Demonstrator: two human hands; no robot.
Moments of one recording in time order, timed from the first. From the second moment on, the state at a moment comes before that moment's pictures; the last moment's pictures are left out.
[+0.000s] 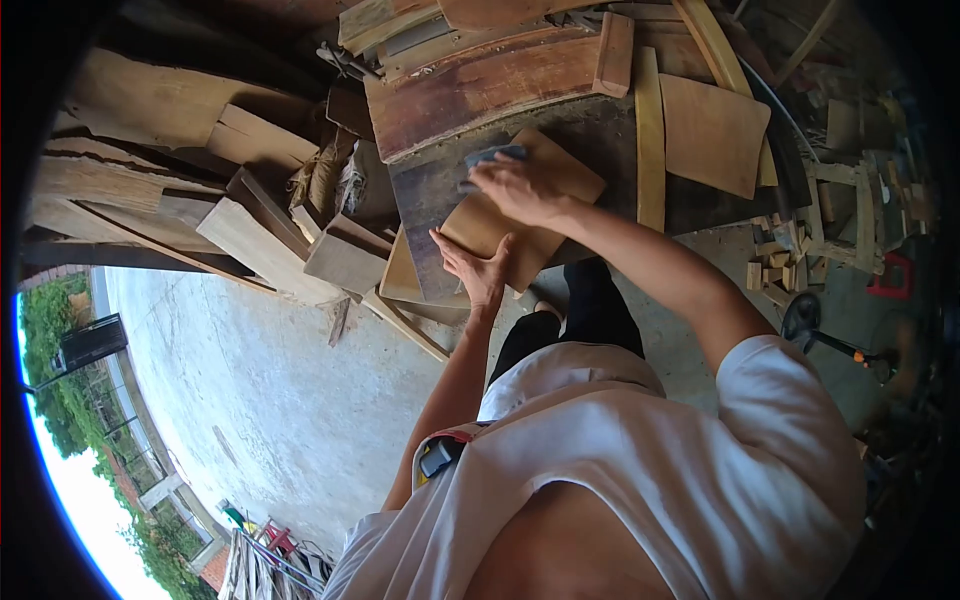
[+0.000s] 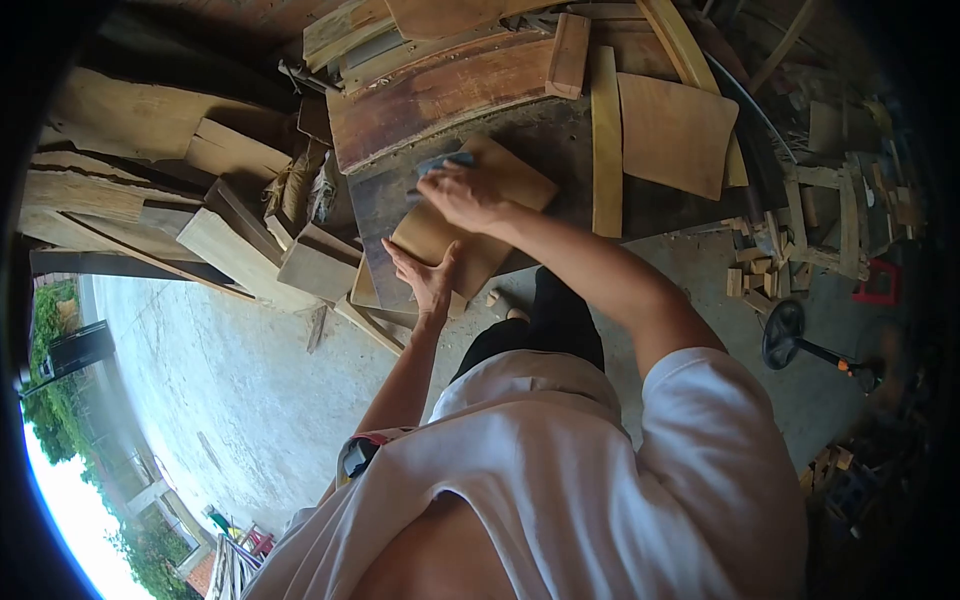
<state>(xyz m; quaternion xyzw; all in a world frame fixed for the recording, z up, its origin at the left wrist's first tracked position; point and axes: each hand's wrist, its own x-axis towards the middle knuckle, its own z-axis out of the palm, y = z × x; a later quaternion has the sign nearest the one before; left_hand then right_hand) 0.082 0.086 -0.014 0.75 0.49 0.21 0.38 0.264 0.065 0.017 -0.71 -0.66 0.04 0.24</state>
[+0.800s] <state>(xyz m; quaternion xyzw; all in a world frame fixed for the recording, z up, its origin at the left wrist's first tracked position) 0.075 0.081 -0.006 0.73 0.47 0.24 0.43 0.343 0.052 0.029 -0.86 -0.48 0.11 0.15</state>
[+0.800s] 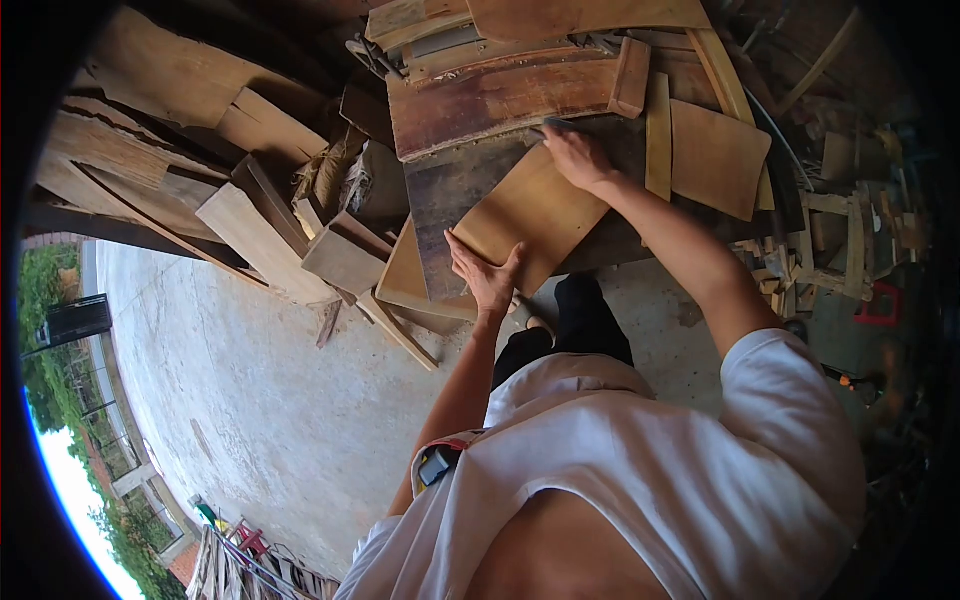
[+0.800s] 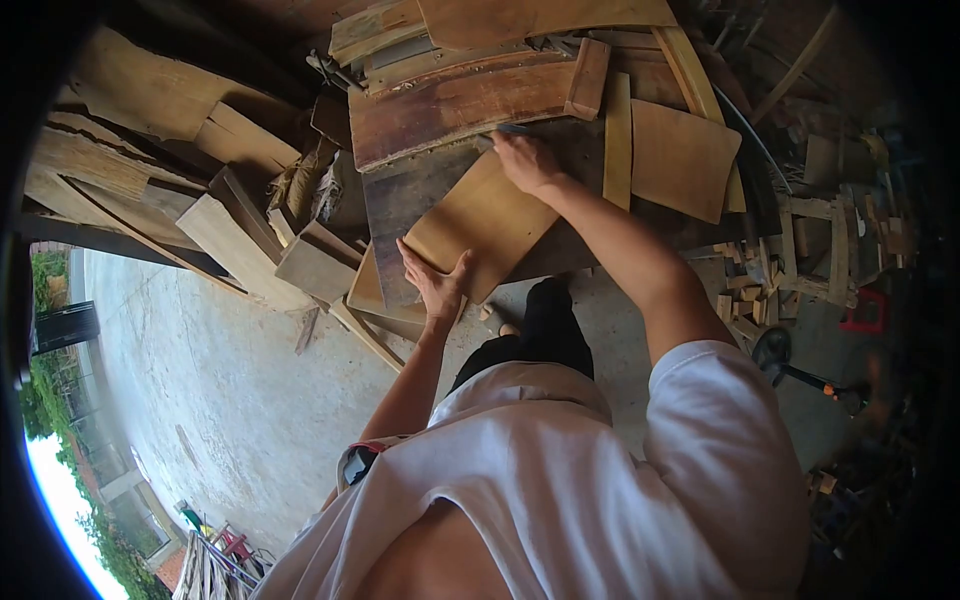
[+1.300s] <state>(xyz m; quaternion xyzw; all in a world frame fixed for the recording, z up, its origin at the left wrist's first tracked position) 0.094 0.146 0.010 0.86 0.33 0.26 0.27 0.250 -0.027 0.008 -0.83 -0.45 -0.06 0.33</state>
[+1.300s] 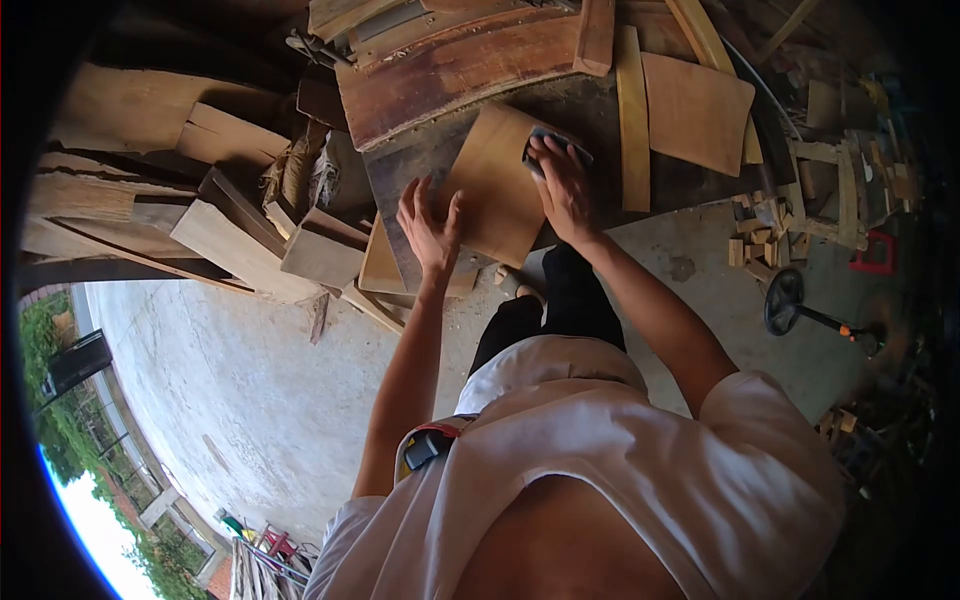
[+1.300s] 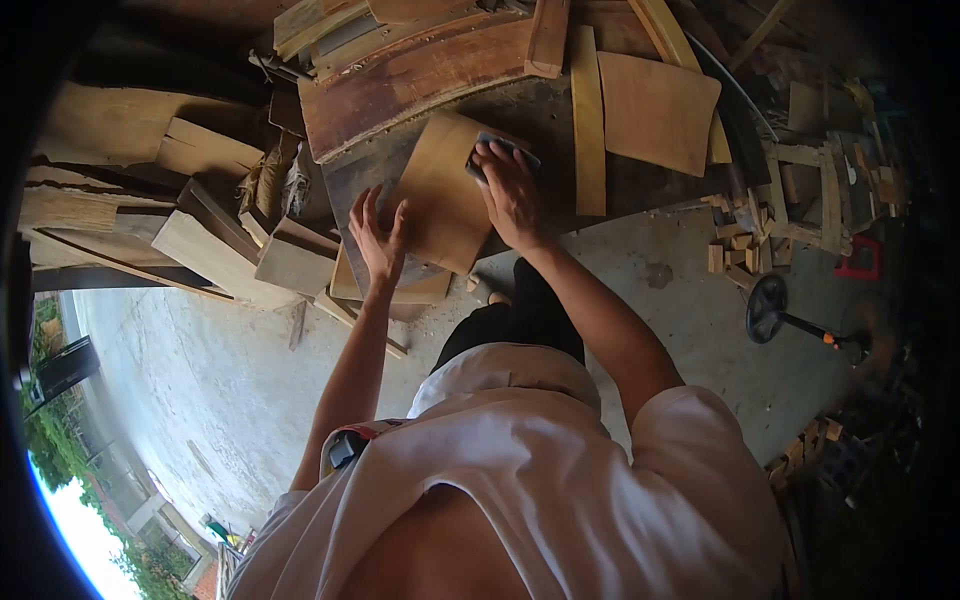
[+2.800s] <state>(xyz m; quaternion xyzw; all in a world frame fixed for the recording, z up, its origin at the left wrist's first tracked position) 0.114 0.083 -0.018 0.72 0.52 0.35 0.30 0.236 0.071 0.005 -0.72 -0.61 0.02 0.33</state>
